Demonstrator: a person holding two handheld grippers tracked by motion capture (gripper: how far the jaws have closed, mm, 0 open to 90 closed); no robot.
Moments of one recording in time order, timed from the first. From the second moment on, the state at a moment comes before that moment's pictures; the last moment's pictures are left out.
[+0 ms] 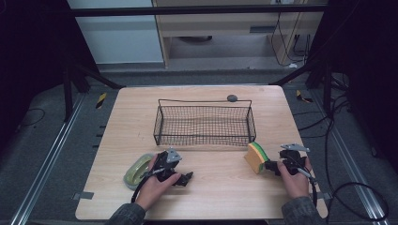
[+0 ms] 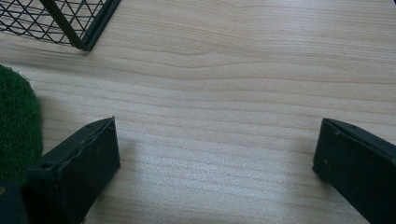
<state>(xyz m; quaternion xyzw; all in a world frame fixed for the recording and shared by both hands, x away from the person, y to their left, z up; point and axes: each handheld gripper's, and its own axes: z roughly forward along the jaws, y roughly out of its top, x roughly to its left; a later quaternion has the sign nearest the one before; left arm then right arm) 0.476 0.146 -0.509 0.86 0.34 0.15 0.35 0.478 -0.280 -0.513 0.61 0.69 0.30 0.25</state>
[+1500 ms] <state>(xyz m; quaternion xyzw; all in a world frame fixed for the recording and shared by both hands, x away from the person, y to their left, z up) 0.482 0.261 -0.407 0.88 0.38 0.15 0.24 0.482 -0.277 -0.513 0.60 0.70 0.30 0.25</state>
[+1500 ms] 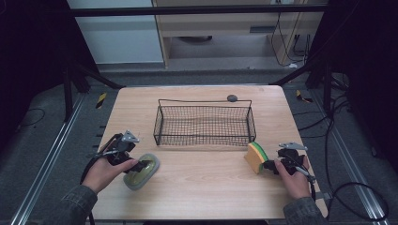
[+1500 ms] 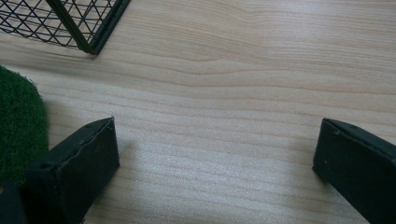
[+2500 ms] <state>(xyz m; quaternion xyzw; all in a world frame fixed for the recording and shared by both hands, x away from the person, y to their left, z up) 0.498 0.253 -0.422 0.90 0.41 0.05 0.16 0.482 -0.276 -0.513 0.60 0.70 0.30 0.25</state>
